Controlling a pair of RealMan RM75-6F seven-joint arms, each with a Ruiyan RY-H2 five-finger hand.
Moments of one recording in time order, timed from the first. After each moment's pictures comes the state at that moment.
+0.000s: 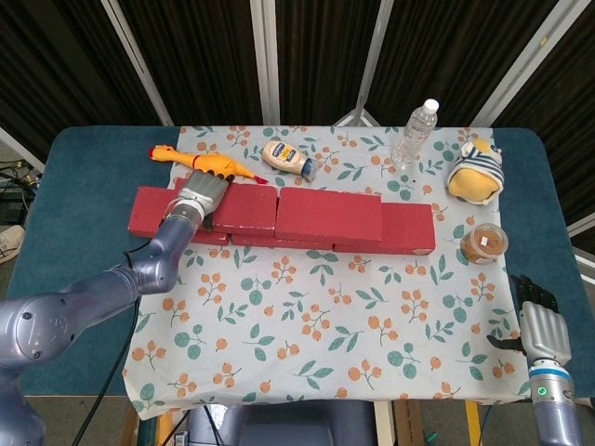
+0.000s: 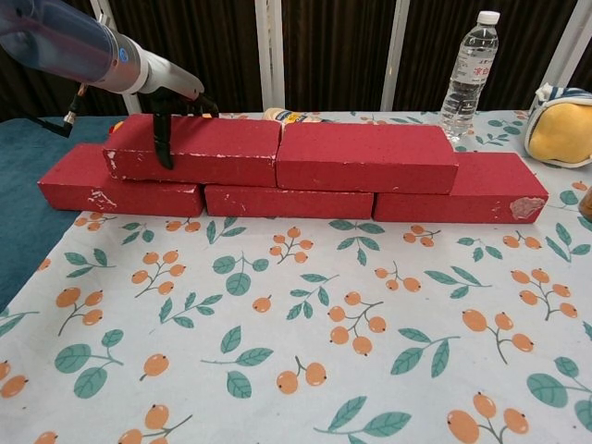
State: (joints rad) left arm -1.52 -1.48 0.24 -1.11 0.08 0.51 0.63; right arm 0.18 -1.18 0.12 -1.74 -0.98 1.23 -0.22
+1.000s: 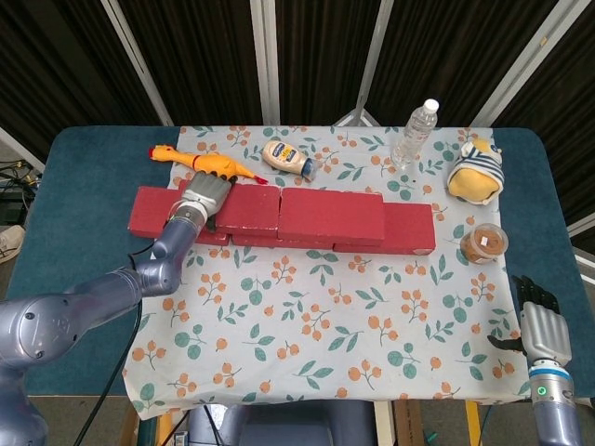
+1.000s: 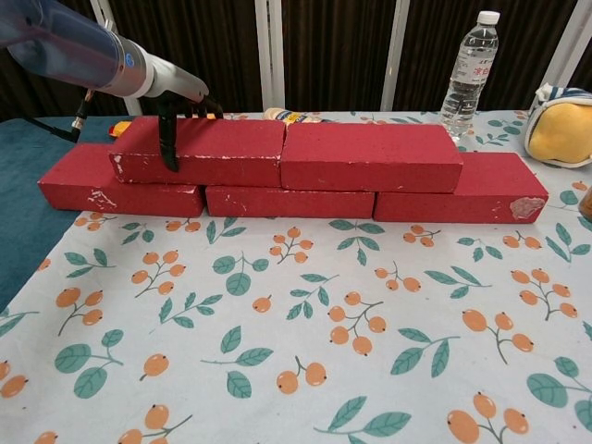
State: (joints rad) left arm -1.50 -1.50 0.22 -1.10 0.08 0.52 0.64; right arm 0.18 -1.18 0.12 -1.74 -0.96 1.24 -0.24
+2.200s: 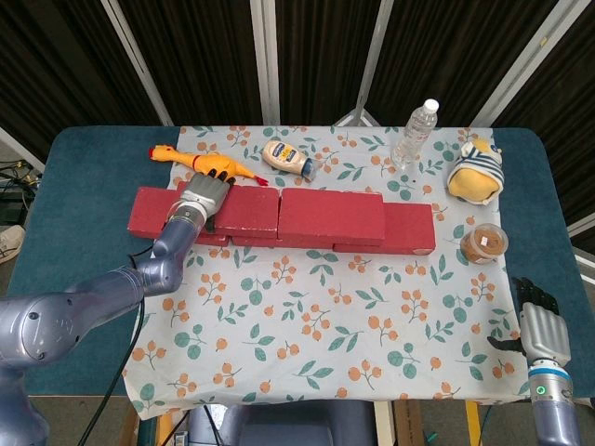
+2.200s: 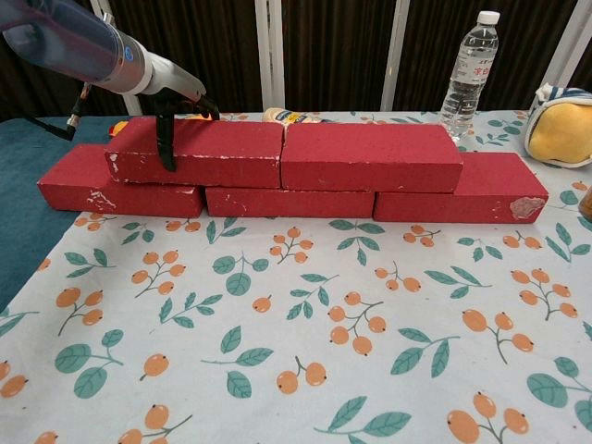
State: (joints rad) left arm -1.56 -1.48 0.26 -1.13 -0.02 0.51 0.65; right arm 0.19 -1.18 0.13 -1.75 -0.92 1.23 -0.26
